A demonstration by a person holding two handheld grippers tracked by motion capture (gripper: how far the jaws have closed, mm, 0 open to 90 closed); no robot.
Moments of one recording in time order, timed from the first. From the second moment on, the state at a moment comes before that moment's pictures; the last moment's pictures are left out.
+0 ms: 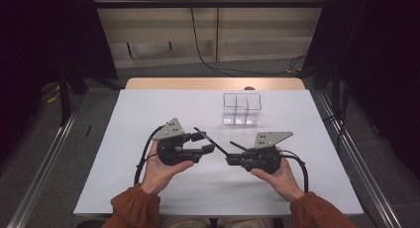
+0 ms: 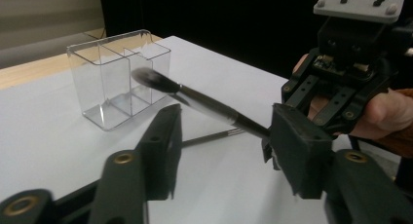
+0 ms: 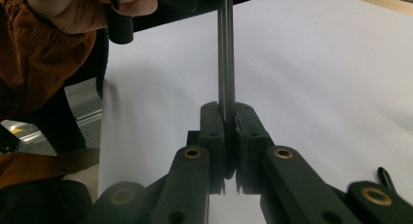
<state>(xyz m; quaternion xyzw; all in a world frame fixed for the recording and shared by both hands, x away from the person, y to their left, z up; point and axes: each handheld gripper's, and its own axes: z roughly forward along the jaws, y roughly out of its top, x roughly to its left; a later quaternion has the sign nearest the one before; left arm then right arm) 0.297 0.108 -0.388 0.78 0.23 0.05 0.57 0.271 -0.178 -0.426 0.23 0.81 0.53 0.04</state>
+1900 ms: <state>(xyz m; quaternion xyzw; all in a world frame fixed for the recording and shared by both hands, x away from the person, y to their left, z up) 0.297 0.108 -0.371 0.75 0.22 -0.04 0.62 0.270 -0.174 -0.429 0.22 0.81 0.54 0.03</state>
